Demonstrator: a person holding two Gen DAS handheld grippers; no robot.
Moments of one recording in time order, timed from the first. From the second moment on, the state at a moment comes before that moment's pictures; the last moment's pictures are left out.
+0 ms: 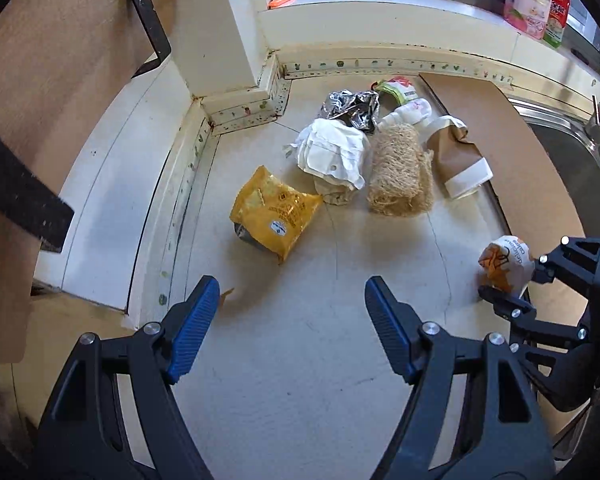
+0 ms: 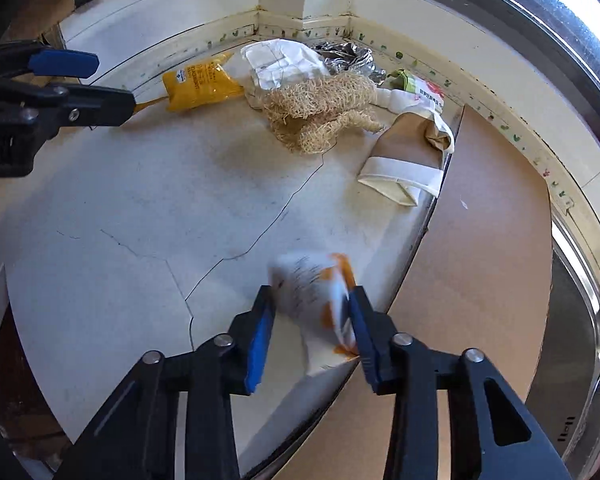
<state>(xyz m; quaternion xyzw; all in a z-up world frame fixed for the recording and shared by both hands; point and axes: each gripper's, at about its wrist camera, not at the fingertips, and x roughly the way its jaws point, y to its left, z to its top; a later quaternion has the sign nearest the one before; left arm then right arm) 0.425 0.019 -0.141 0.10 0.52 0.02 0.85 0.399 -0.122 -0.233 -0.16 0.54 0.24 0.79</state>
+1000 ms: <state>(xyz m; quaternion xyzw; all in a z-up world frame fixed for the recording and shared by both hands) 0.513 0.046 -0.194 0.06 0.59 0.01 0.81 0.462 -0.154 -0.243 0.06 0.57 0.29 0.77</state>
